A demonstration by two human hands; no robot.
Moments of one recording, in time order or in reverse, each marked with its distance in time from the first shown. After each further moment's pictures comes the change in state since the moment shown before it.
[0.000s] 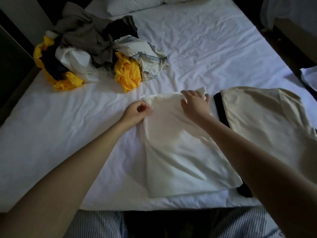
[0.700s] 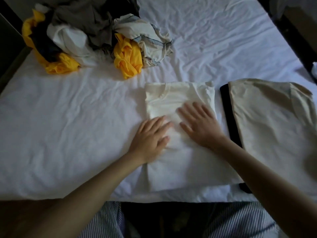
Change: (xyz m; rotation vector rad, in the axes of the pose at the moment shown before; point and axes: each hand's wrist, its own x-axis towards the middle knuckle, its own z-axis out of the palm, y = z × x) left_hand -0.098 -0.013 0.059 0.645 0.044 0.532; right_hand -0.069 0.025 0.029 -0.267 -0.004 -0.392
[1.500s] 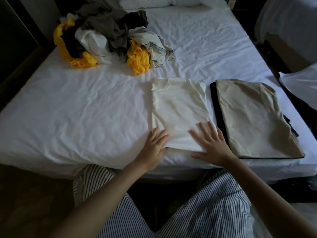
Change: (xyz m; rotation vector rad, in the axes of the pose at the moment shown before) left_hand -0.103 0.068 -0.023 -0.301 -0.175 -0.129; right_hand -0.148 -0.009 -0.013 -0.045 -0.158 -0.003
